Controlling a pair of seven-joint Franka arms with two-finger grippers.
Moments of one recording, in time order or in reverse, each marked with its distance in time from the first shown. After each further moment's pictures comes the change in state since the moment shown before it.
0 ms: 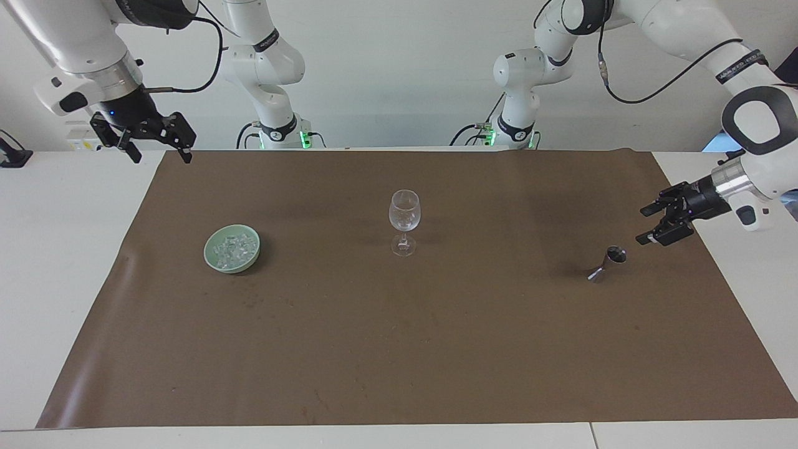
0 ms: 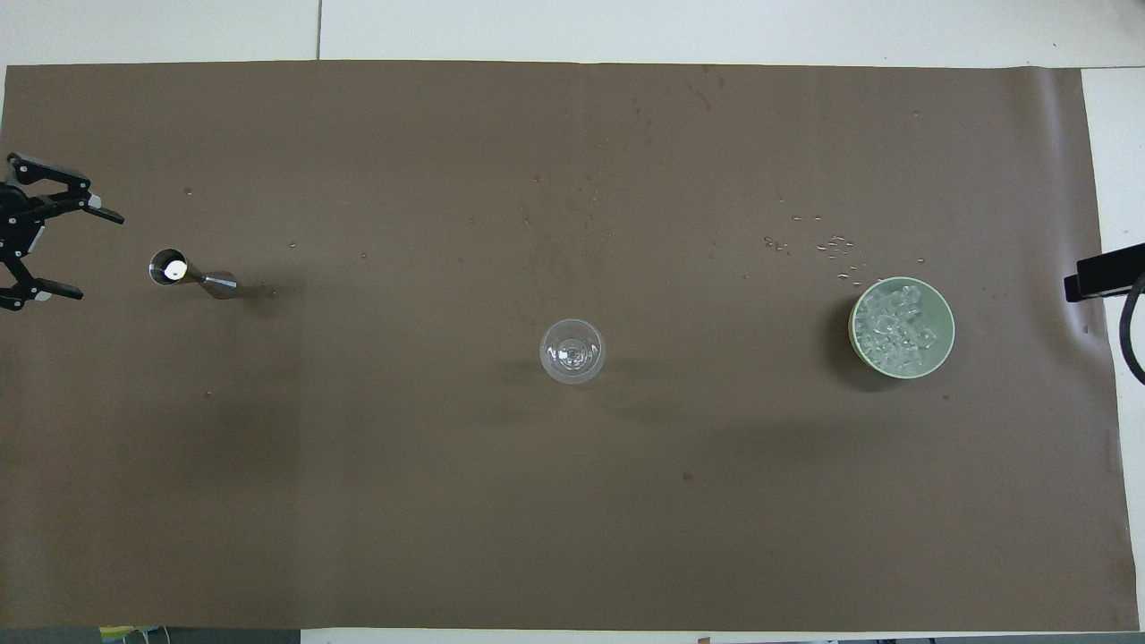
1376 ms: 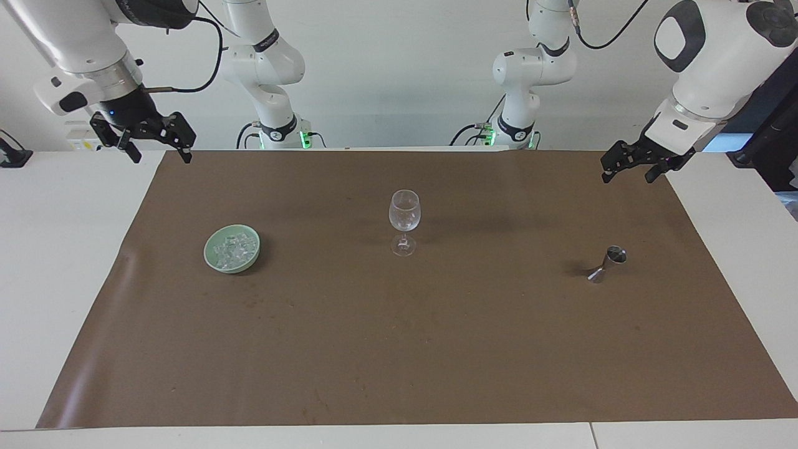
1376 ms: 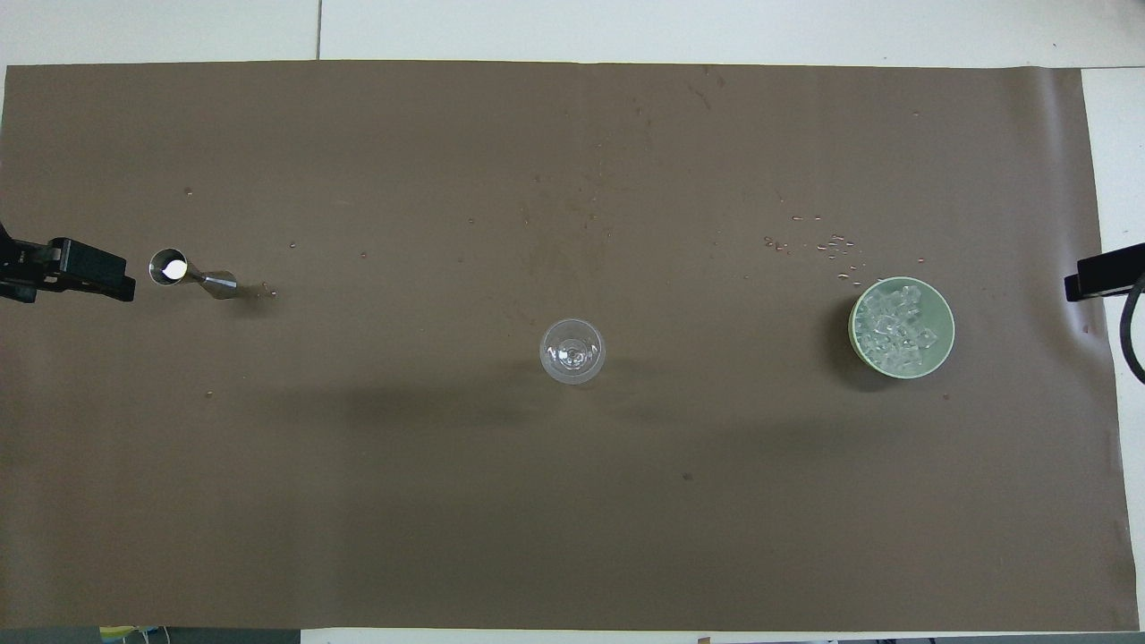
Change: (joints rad) left arm -0.118 -0.368 -0.190 -0.178 0.434 0.022 0.753; right arm 0.000 0.000 0.000 0.001 0.000 0.000 0.000
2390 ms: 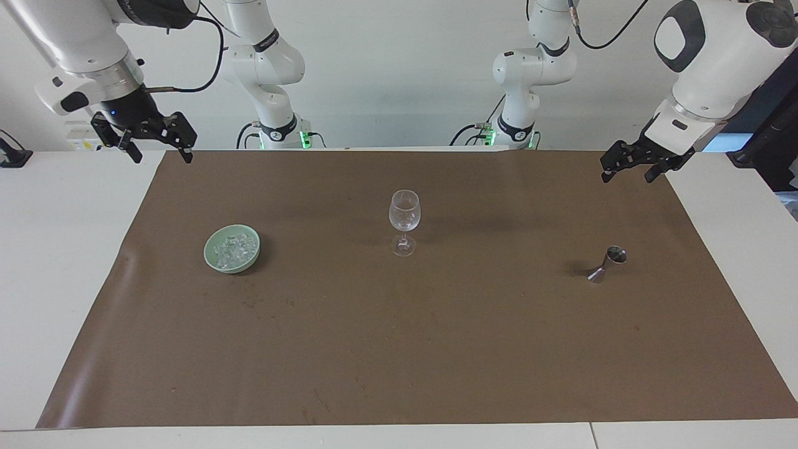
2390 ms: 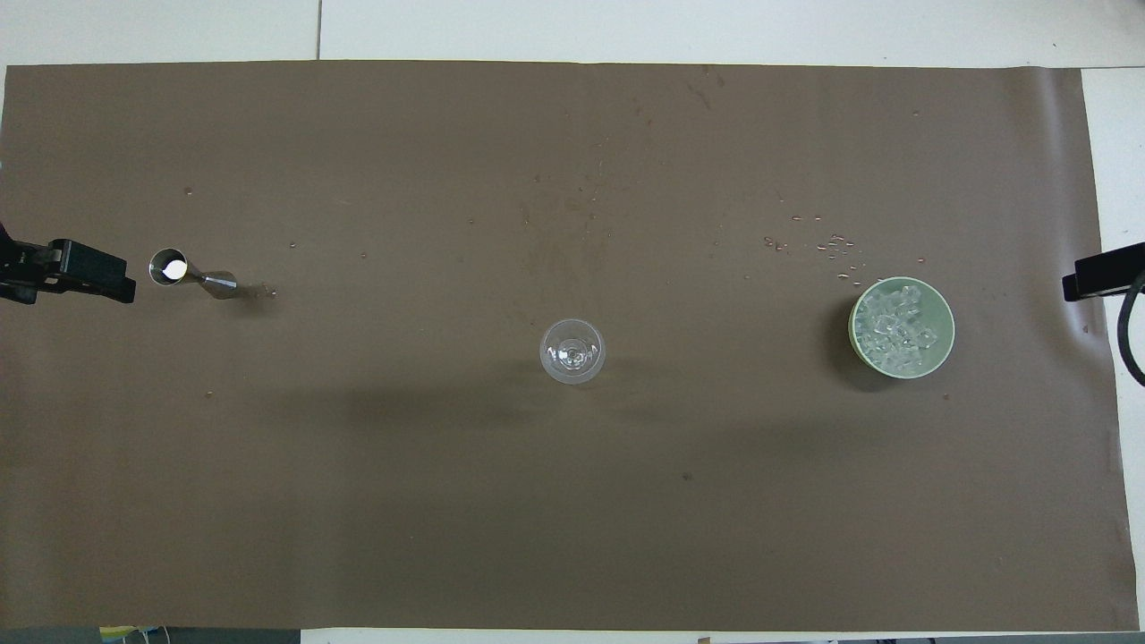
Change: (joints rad) left arm 0.000 0.000 0.000 0.000 0.000 -0.012 0.001; right arm 0.003 0.000 0.001 0.001 0.000 0.000 0.000
